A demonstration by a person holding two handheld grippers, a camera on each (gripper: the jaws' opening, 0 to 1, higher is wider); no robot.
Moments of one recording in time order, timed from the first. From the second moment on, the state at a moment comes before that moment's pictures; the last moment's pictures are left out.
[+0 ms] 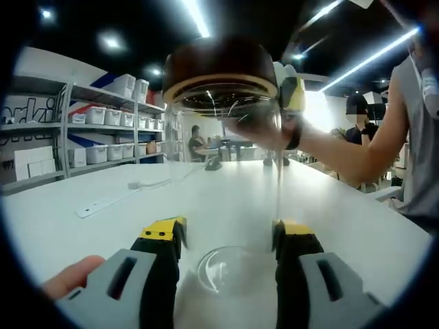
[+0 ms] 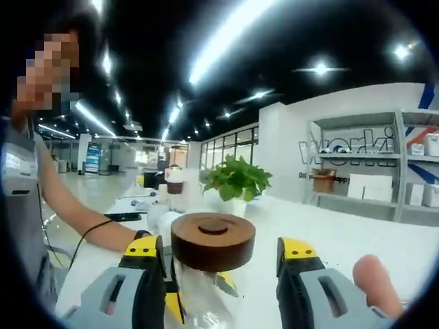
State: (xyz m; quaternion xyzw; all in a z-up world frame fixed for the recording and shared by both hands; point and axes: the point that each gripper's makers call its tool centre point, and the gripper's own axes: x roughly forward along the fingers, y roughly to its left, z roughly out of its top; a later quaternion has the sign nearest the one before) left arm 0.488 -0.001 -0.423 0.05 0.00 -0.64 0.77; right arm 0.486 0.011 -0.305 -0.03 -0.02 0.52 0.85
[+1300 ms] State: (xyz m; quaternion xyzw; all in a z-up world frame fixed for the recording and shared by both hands) left arm 0.489 0.000 -0.425 0.06 0.01 -0.64 0.77; right arm 0.486 0.017 -0.302 -0.03 -0.03 0.28 0.96
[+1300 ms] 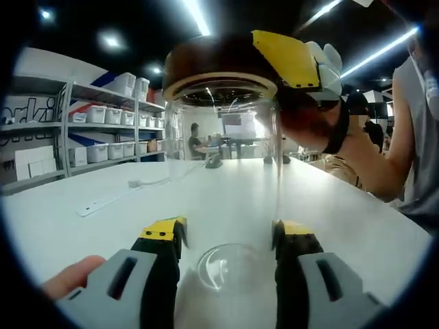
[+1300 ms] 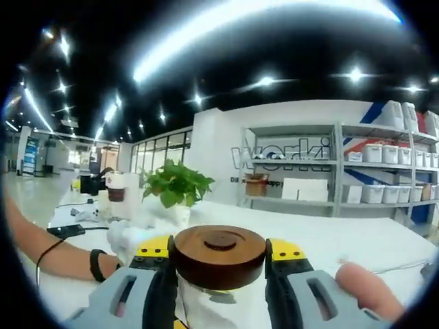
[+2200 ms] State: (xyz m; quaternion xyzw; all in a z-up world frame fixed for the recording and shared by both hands) left arm 0.491 -0.001 -0.427 0.06 0.01 -0.63 0.77; right arm 0.491 0.008 -0.300 -0.03 -0.05 0.15 0.99
